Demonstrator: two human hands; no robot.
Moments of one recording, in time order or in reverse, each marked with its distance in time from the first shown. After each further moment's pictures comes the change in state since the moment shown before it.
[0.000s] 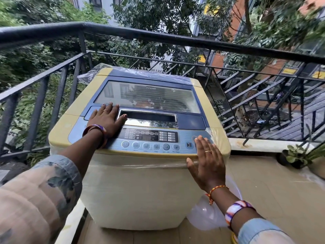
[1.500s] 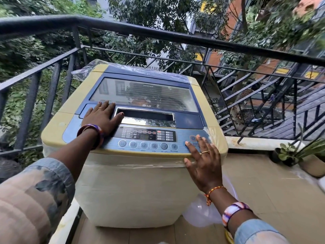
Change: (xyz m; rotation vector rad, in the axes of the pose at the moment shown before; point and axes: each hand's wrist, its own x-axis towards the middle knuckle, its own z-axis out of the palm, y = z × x) left_hand -0.002 0.000 -0.003 -0.058 0.052 -0.008; right_hand -0.002 0.006 0.008 0.028 0.091 -0.081
